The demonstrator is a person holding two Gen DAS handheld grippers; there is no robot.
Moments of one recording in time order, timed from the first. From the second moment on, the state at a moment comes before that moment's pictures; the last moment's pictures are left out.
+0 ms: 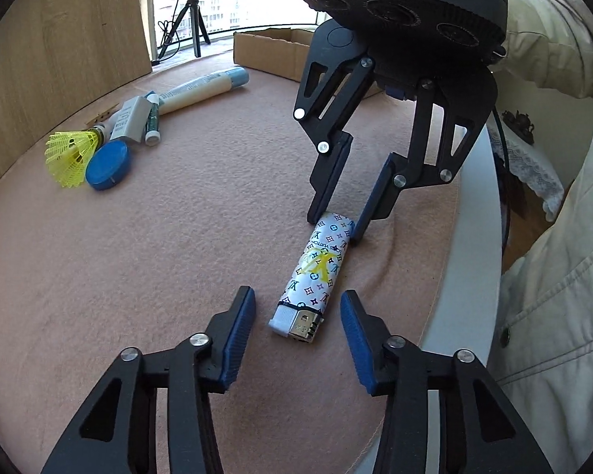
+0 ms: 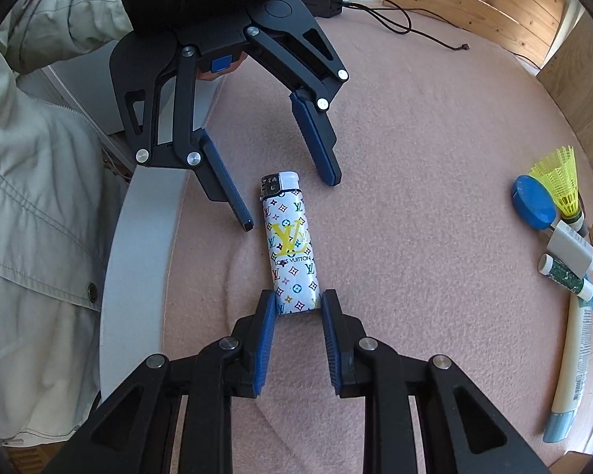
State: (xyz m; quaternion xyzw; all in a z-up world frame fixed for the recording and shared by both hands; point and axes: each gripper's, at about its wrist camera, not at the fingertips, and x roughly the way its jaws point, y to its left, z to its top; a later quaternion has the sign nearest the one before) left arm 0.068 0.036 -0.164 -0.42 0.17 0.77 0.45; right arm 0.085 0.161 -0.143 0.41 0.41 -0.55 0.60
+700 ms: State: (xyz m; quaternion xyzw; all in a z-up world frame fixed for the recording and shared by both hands) left arm 0.053 0.051 -0.098 -0.37 0.23 0.78 0.45; right arm 0.073 0.170 -0.093 0.37 0.40 -0.60 0.58
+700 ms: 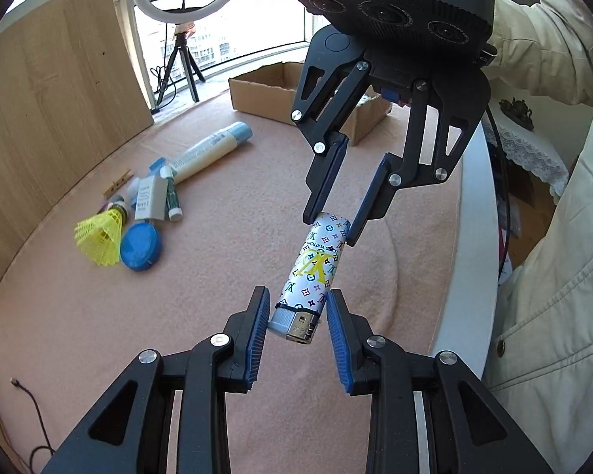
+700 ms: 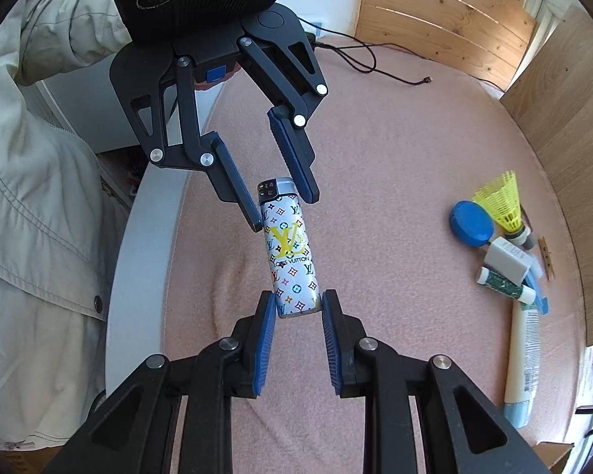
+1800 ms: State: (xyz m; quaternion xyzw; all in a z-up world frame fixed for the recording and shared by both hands) left arm -0.007 0.342 -0.034 -0.29 0.35 0.71 0.55; right arm 0.051 0.411 -0.025 0.36 0.37 -0.73 0.45
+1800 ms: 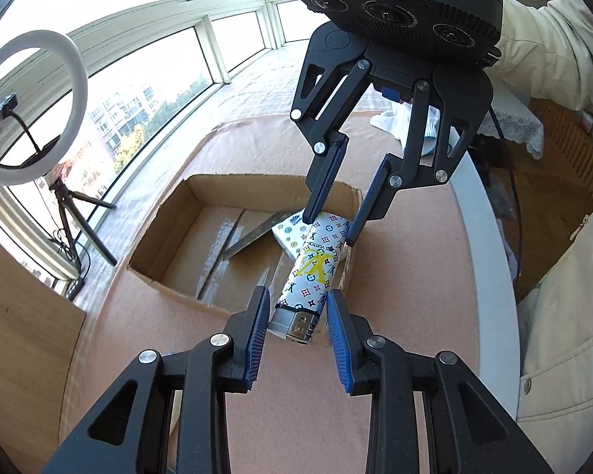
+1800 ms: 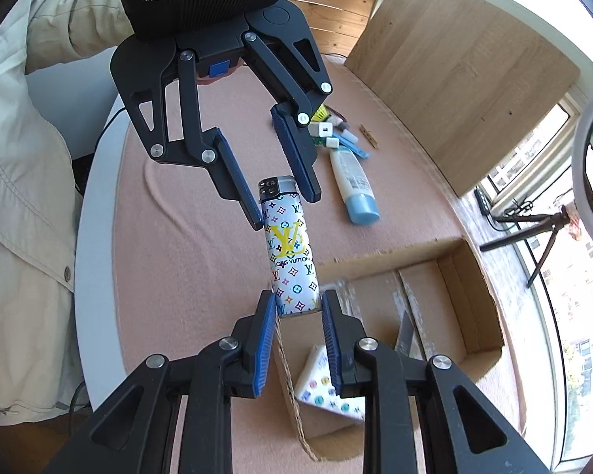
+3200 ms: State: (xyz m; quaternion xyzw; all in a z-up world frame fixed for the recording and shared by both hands) left arm -0.028 0.136 -0.098 -0.36 0.22 0.84 0.33; right arm -0.012 0.306 -0.047 0.42 0.39 -0.72 0.39
